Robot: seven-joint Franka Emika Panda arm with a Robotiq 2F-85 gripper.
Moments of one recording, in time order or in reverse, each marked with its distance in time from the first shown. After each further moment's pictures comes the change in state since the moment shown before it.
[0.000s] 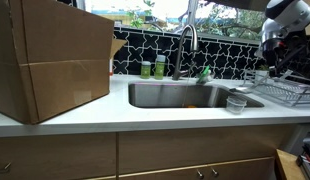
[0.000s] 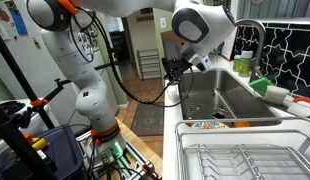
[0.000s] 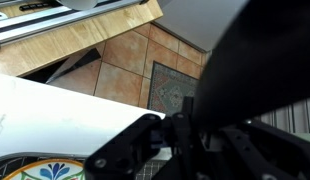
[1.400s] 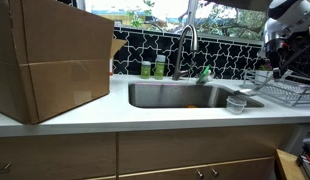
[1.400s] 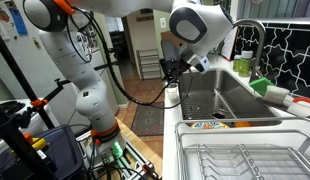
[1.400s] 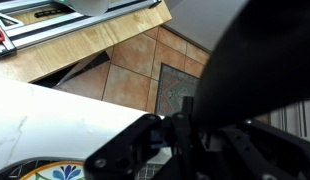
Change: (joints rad) arm 0.001 -0.024 -0.005 -0.022 -0.049 0.010 0.000
